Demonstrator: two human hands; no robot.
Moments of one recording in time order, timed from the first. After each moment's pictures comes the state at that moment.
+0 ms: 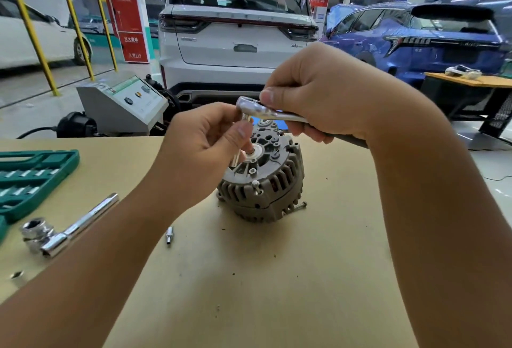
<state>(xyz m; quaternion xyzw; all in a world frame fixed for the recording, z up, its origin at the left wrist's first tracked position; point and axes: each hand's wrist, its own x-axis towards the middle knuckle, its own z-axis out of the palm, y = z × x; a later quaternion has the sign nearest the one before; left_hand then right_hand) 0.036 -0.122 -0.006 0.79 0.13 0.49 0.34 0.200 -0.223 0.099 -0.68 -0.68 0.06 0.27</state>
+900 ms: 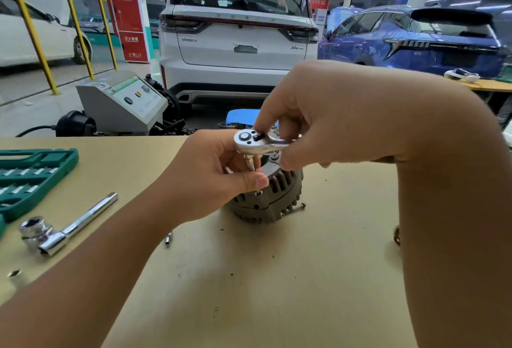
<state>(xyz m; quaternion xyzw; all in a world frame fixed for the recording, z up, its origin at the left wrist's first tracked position) 0.034 -0.120 -0.019 0.86 0.12 0.39 0.30 0.178 -0.246 0.111 -0.66 -0.75 -0.01 0.05</state>
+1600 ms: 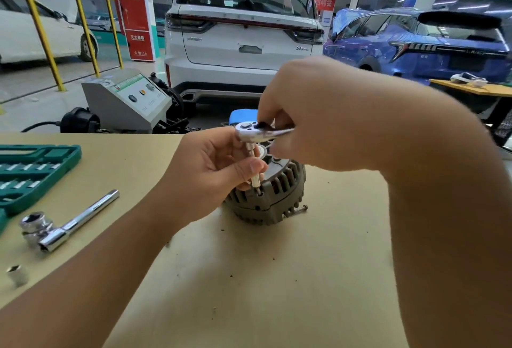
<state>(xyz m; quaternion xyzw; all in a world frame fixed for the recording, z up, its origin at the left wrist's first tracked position) 0.036 -0.120 -0.033 0.77 0.07 0.45 0.45 0.164 -0.236 0.102 -0.70 -0.70 -0.14 0.05</state>
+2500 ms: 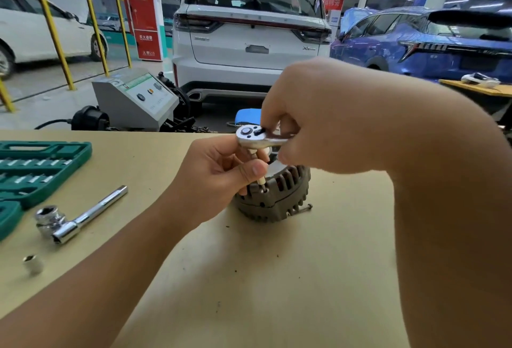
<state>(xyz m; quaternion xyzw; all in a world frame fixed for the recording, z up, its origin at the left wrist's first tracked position) 0.038 -0.124 -0.040 0.76 0.07 0.46 0.45 0.170 -0.226 0.100 -0.68 -0.72 -0.11 0.05</state>
